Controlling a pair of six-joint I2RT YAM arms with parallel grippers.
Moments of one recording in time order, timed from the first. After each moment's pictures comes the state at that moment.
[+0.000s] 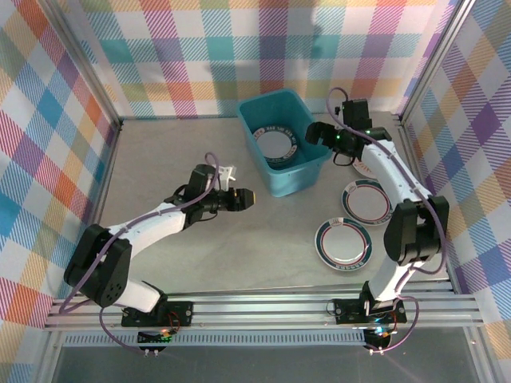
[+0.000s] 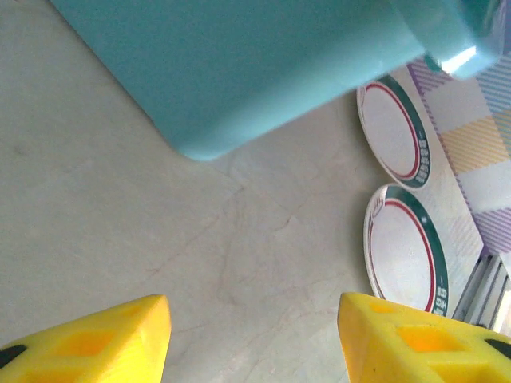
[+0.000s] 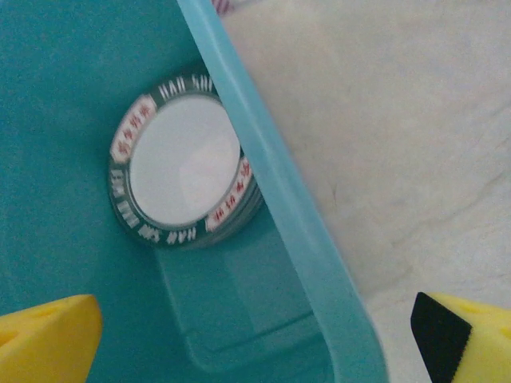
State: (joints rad) left arm -0.53 1.44 0.81 0.00 0.42 -0.50; right arm 0.19 1.73 1.54 -0.63 -0.20 0.40
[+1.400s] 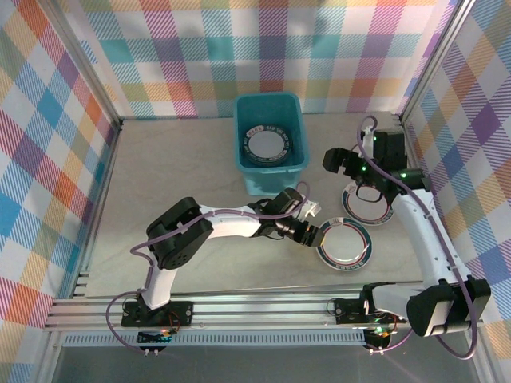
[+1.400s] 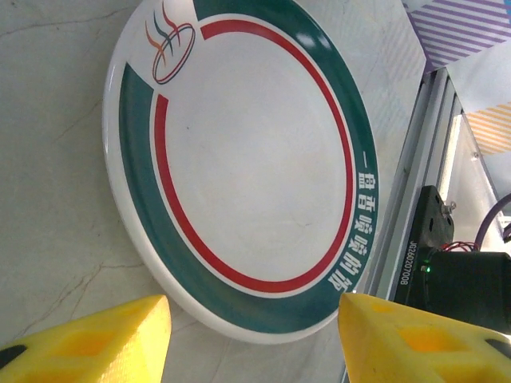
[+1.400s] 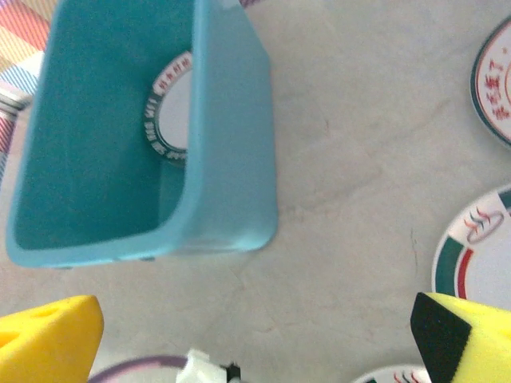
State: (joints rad) left arm -0.98 2.02 1.24 0.03 0.52 -0.52; right arm 0.14 1.19 1.18 -0.72 -0.26 0.37
